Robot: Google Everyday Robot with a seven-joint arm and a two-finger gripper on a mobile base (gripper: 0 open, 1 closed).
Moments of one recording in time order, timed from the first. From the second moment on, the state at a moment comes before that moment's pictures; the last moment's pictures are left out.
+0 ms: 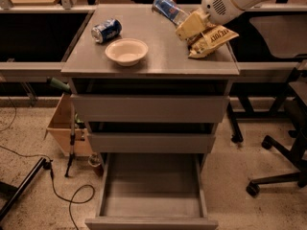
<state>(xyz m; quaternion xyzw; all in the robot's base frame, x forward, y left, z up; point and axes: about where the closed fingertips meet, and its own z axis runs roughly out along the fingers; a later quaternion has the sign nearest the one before) 0.656 -0.094 0.988 -0.42 0.82 0.14 0.36</state>
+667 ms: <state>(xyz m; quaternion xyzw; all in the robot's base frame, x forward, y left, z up) 0.695 -0.036 0.984 -0.36 0.82 0.15 0.42</state>
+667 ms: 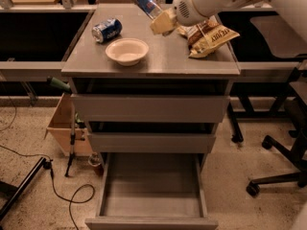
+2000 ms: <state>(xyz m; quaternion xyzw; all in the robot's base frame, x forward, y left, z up) 0.807 -0.009 0.979 -0.24 0.85 0.09 0.46</state>
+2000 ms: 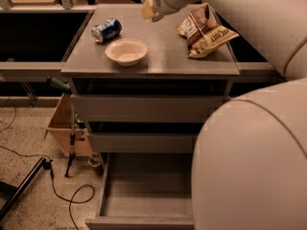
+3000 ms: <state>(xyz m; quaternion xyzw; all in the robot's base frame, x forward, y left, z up) 0.860 -0.014 0.938 -0.15 0.88 0.04 0.45</state>
